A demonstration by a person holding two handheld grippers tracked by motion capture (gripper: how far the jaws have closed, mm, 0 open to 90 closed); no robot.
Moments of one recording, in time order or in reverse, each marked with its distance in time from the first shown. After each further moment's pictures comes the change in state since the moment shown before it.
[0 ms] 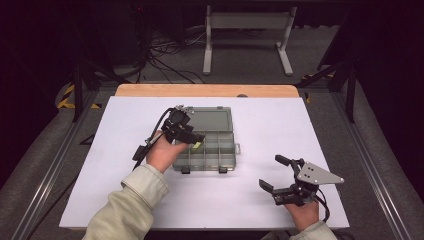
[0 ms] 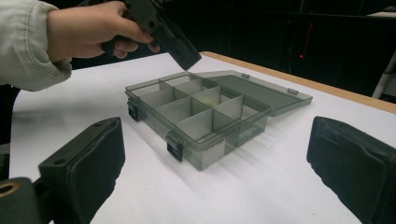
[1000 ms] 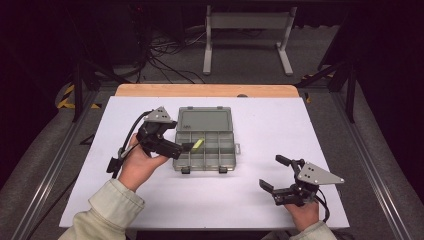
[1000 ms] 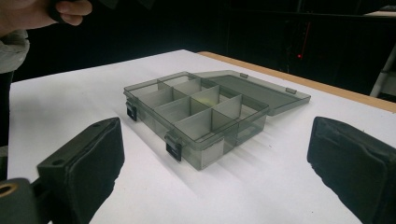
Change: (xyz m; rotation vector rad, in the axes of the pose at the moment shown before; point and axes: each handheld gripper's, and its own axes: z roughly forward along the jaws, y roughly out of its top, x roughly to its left) left arm -0.034 -0.034 -0.091 -0.214 -0.017 0.174; right arm 0.000 -0.001 -0.001 -0.001 -0.010 0.002
